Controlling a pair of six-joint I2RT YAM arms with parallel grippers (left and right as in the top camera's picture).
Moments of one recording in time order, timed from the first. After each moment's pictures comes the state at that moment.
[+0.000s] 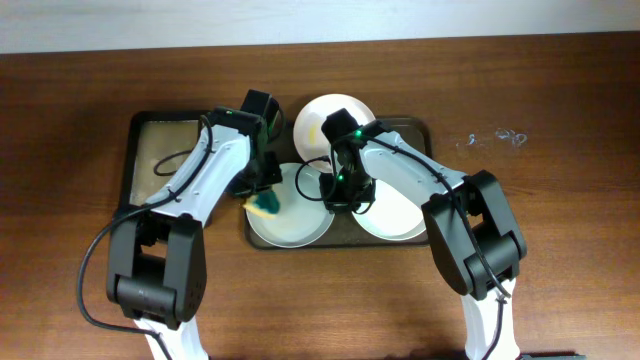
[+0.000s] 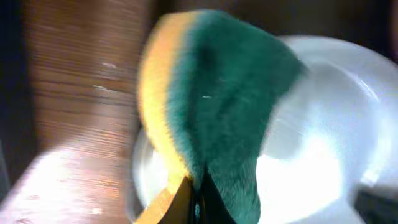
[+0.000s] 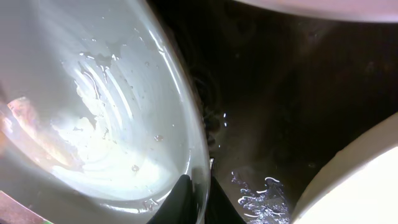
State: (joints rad) left arm -0.31 1.98 1.52 -1.07 0.01 -0.52; right arm 0.49 2.16 1.55 -0.94 -0.34 0.37
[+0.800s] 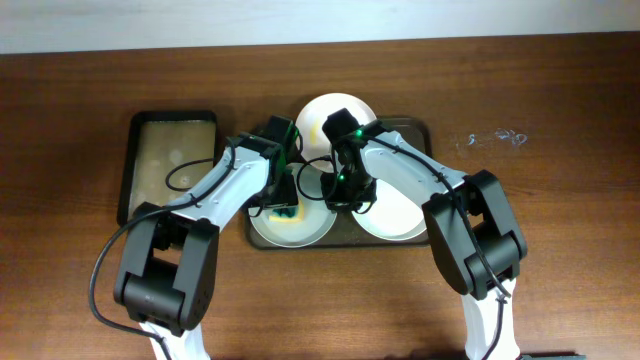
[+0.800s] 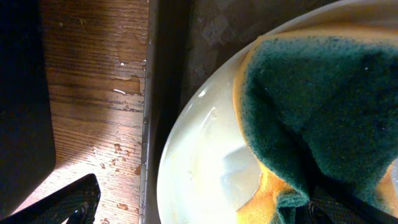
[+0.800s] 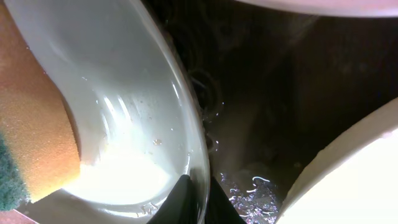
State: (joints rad) left arm -0.39 1.97 1.35 -0.93 -0.22 -0.52; right arm 0.49 2.16 1.55 -0.94 -0.32 0.37
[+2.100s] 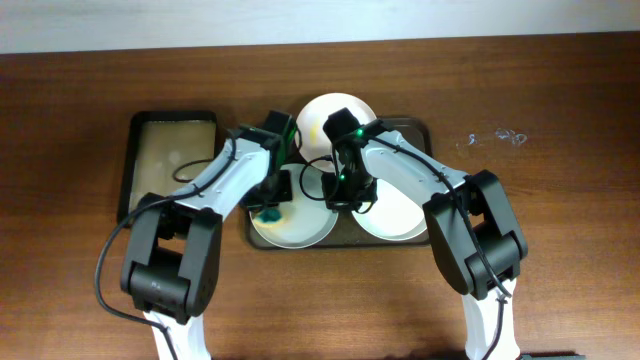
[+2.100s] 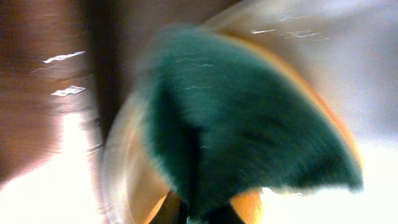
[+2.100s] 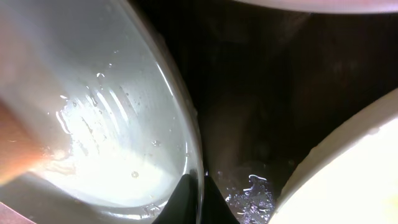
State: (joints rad) left arm -0.37 2.02 1.43 -1.01 -0.11 -0.47; right arm 0.49 2.16 1.55 -0.95 -0.31 0.37
